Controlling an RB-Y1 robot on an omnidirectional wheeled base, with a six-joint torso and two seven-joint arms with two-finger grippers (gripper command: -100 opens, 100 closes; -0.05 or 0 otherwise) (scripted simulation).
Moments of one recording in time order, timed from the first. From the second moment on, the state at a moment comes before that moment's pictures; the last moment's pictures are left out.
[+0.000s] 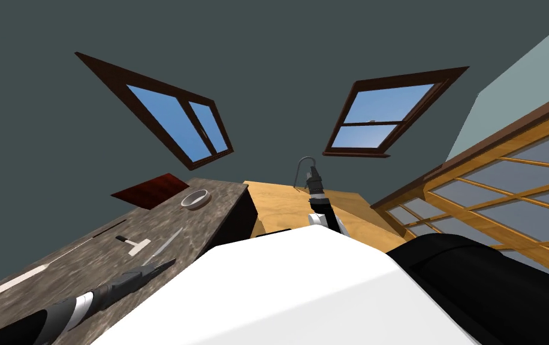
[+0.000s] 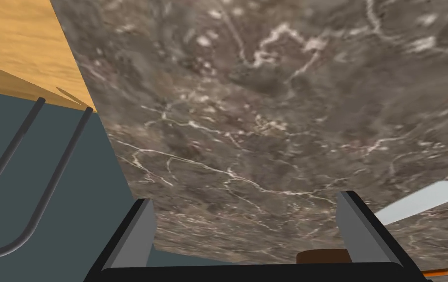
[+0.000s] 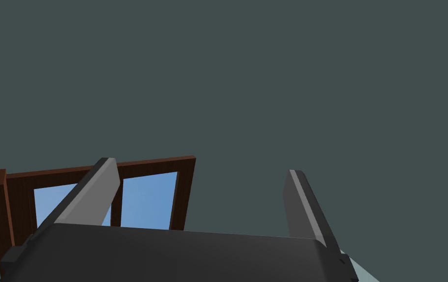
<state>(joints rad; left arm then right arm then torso) 1.14 1.44 0.17 -1.55 -0.37 -0.58 0.08 0.51 0.00 0.02 -2.26 0.04 -0.35 0.17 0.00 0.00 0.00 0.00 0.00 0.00</state>
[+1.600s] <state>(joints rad) 1.27 1.80 -0.06 -1.46 -0.37 -0.52 0.15 0.51 0.00 0.02 -2.26 0.04 -0.35 0.17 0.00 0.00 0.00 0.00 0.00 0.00</state>
